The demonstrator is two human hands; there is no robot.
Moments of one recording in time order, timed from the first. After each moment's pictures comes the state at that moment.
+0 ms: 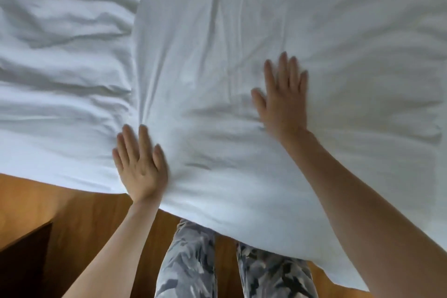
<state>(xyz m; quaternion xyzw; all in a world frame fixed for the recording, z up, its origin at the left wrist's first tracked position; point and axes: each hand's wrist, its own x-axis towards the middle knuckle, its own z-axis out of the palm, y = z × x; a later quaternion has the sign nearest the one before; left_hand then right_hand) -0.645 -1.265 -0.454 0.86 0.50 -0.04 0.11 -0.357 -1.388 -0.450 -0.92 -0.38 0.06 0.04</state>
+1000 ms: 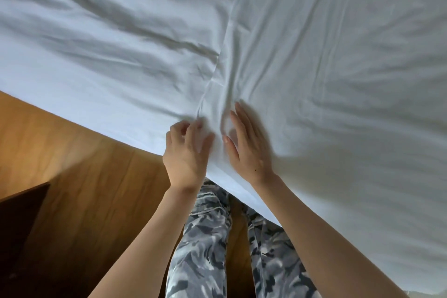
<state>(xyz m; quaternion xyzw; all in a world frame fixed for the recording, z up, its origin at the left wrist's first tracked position) -0.709 -1.247 -0.434 0.83 0.51 0.07 0.23 -0.584 -1.325 -0.458 -0.79 -0.53 0.09 0.30</state>
